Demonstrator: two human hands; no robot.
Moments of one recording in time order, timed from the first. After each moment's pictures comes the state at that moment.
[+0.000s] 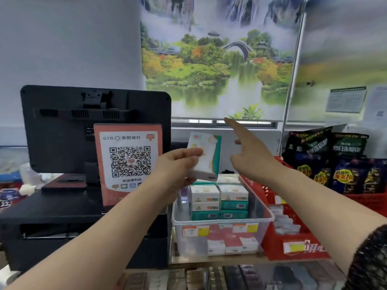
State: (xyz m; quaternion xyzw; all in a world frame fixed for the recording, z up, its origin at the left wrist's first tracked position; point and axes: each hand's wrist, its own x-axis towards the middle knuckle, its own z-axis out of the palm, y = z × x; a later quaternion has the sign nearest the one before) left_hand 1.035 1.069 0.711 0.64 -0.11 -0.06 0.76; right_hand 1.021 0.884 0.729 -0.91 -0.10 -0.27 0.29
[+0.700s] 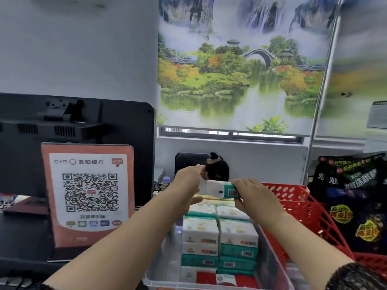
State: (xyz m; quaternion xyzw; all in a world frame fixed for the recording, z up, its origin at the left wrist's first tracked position) left_hand 1.151 0.970 0.717 0.66 0.04 -0.07 0.75; right_hand 1.165 0.786 0.661 -0.95 -0.13 -0.29 -0.04
